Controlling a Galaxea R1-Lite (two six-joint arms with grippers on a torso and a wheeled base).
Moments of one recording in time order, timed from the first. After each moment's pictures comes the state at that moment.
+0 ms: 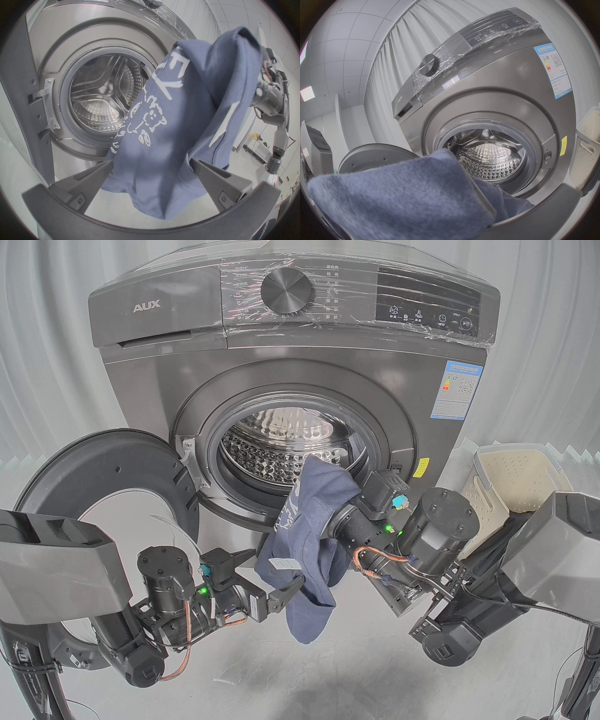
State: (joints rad) left arm -0.55 2.12 -0.43 -1.55 -0.15 -0.03; right arm 0.83 2.11 -0.90 -1.50 -0.28 0.18
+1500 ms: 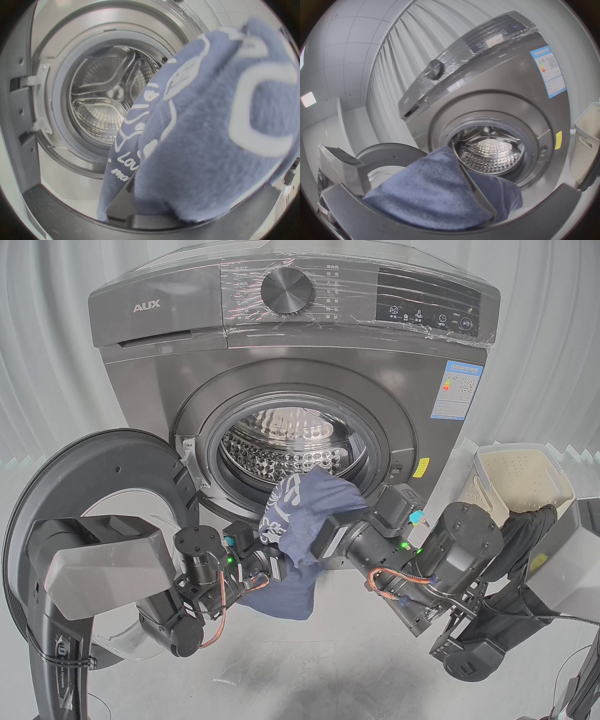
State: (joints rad) left arm -0.51 2.34 -0.79 -1.55 -0.10 -0.09; right arm 0.88 2.03 -0.78 -1.52 -0.30 0.21
